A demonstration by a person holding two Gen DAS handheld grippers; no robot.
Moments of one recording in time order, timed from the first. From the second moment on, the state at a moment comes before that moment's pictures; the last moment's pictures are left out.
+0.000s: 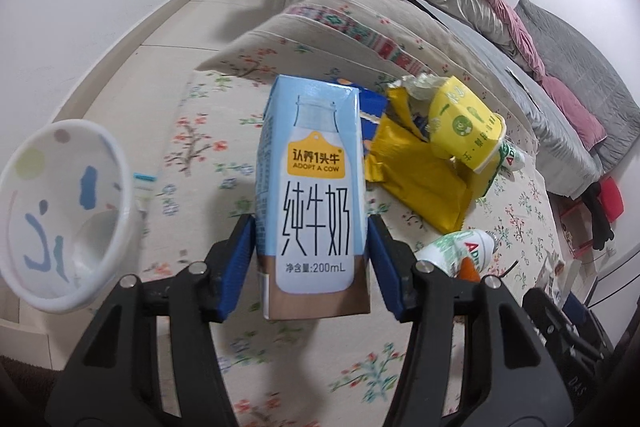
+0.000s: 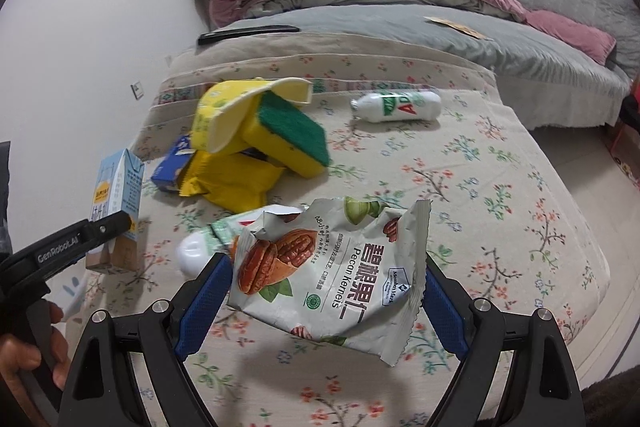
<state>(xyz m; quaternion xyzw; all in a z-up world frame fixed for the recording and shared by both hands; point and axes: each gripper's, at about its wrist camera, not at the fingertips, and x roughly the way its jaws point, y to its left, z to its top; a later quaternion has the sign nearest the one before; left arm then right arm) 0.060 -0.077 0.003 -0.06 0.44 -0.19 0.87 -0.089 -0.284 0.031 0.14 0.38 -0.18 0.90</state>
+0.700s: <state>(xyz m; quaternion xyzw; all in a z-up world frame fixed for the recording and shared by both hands) 0.042 0.030 0.010 -0.10 0.43 -0.12 0.89 -0.041 -0.186 0.052 0.08 0.37 -0.08 0.92</state>
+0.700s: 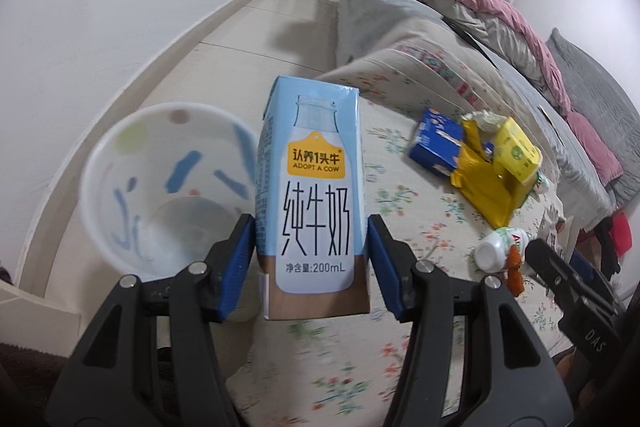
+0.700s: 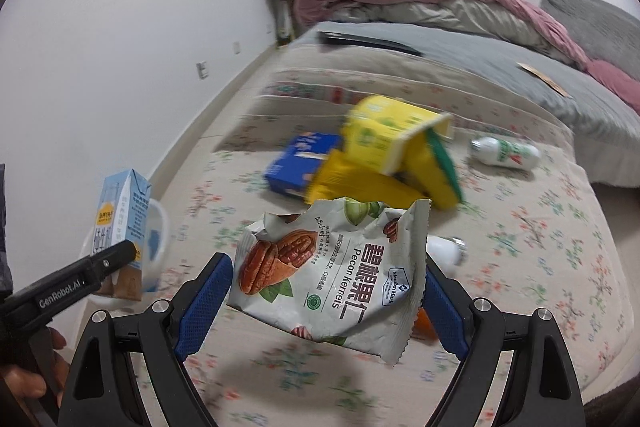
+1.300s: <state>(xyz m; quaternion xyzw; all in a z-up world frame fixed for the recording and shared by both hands) 0.040 0.146 0.001 -0.16 0.42 -0.02 0.89 0.038 -0.069 0.031 0.05 0.39 0.06 0.92</state>
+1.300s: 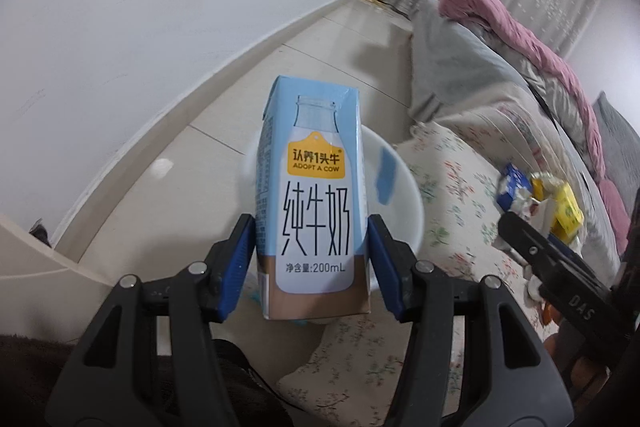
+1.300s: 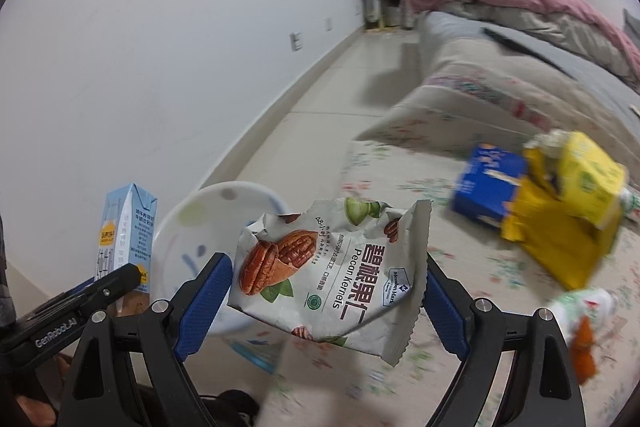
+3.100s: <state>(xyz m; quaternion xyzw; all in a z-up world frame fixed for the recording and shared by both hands) 0.077 0.129 -0.024 -0.17 0.46 -0.02 0.87 0.000 -0.150 0.033 0.08 0.36 0.00 0.93</state>
